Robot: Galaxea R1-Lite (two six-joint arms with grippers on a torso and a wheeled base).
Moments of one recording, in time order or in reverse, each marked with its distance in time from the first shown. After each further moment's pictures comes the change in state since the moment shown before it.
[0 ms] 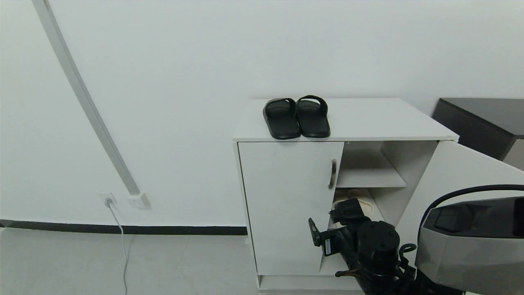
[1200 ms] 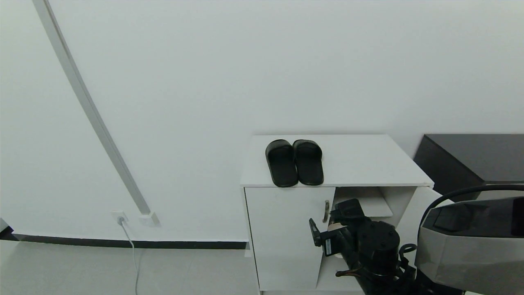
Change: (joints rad) left arm 0.000 0.000 0.000 0.000 0.000 0.000; right arm -0.005 0.003 0.002 0.000 0.000 0.000
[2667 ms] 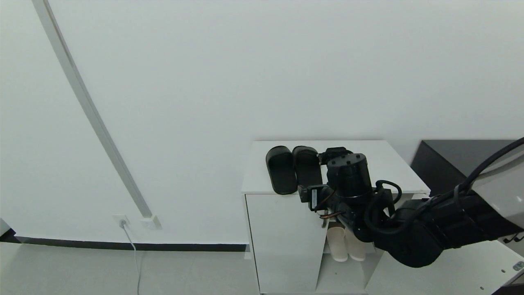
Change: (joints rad) left arm 0.000 0.001 0.000 0.000 -0.001 0.001; right arm -0.027 -0.222 -0.536 0.974 0.044 0.257
